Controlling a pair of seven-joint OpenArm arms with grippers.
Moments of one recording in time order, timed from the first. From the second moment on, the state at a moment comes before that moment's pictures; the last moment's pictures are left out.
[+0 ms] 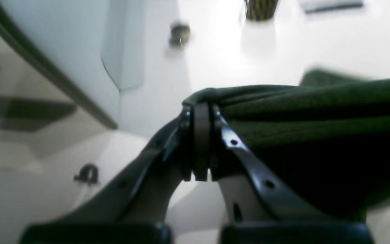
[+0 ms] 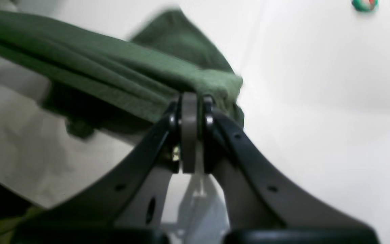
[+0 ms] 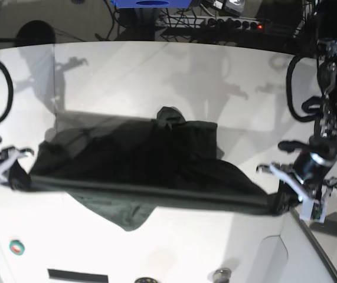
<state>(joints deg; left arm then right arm) 1.7 -32.2 -0.9 108.2 -25.8 -3.0 37.3 -1.8 23.4 16.8 113.1 40.8 15.9 -67.5</state>
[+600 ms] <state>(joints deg) -33.0 -22.0 19.7 87.4 -11.3 -1.8 37.9 28.2 26.3 -2.8 92.1 18.4 20.5 -51.0</state>
